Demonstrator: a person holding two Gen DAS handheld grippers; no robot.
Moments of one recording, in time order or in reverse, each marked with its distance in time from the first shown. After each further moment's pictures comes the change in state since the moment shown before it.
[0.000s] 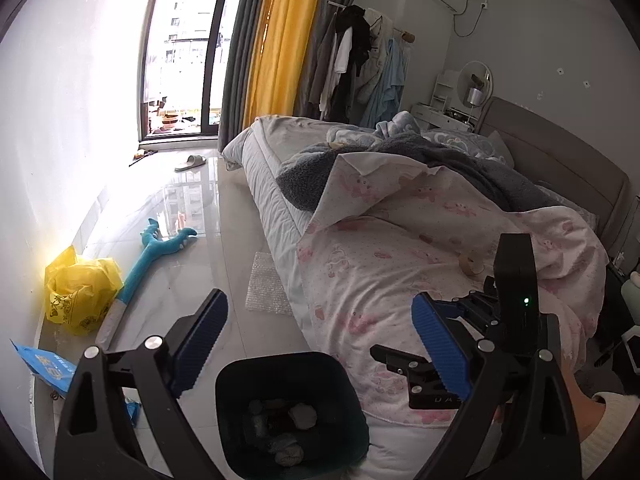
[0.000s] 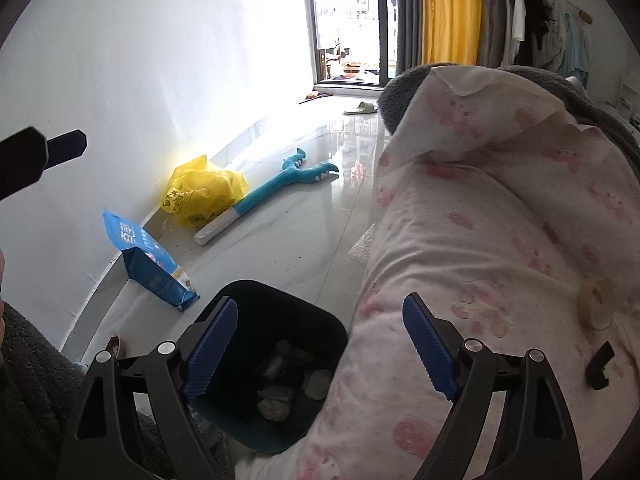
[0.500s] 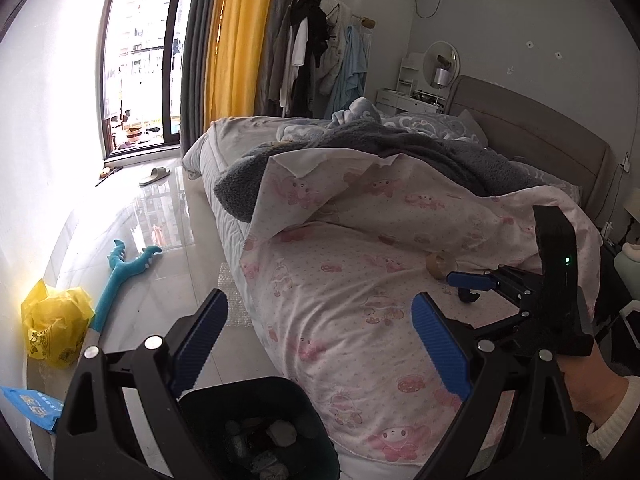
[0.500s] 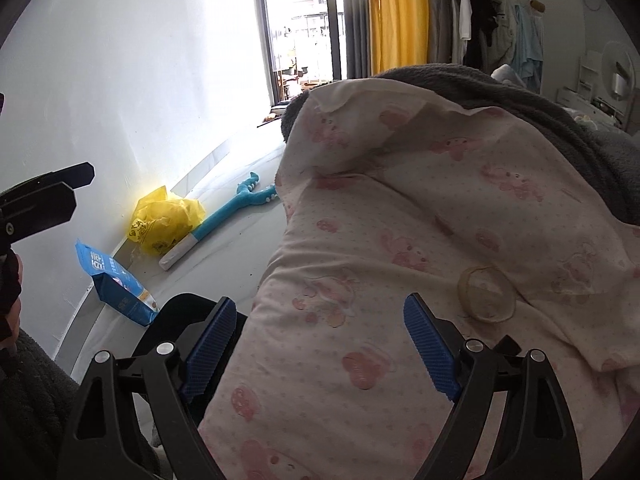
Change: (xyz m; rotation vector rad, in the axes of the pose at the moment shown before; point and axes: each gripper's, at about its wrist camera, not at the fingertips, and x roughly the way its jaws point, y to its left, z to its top) left arm 0.054 -0.062 0.019 0.094 0.023 -0.076; right arm -0.054 -0.102 -0.014 0.089 -0.074 -0.086
